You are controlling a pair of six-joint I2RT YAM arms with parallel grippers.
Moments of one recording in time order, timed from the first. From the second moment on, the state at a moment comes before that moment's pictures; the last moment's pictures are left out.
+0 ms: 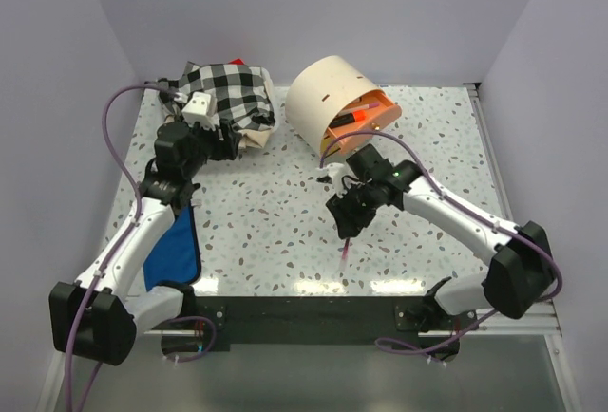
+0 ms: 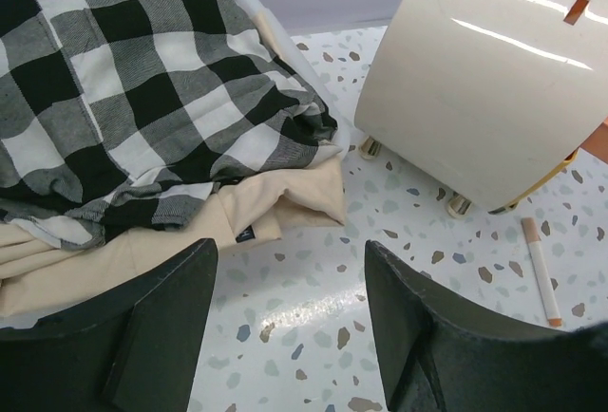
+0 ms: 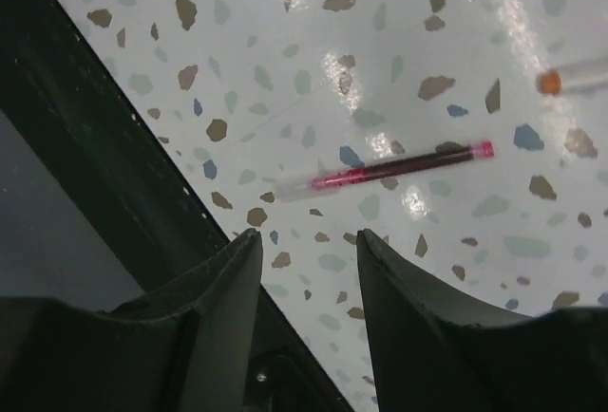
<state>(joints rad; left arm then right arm) -0.21 1.11 0.86 0.02 0.11 -0.12 0.67 1.39 1.08 -0.86 -0.36 -0.13</state>
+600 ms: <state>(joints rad) -0.12 1.03 0.79 0.07 0.16 -0.14 0.71 1.47 0.96 -0.93 -0.33 -1.78</state>
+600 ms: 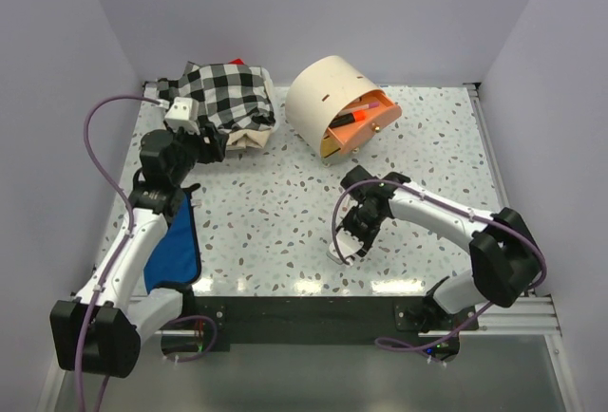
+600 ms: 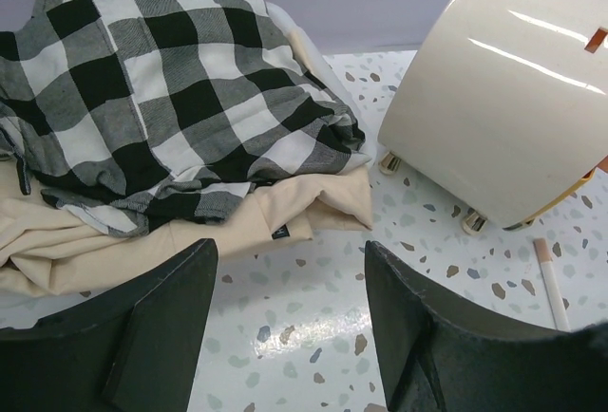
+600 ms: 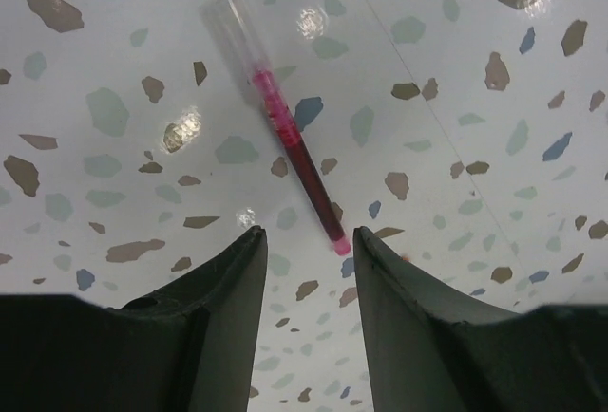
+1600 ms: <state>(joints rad) -0.05 1.04 0.75 0.07 0.21 -0.19 0.71 1.72 1.06 -0.99 -0.31 -1.95</state>
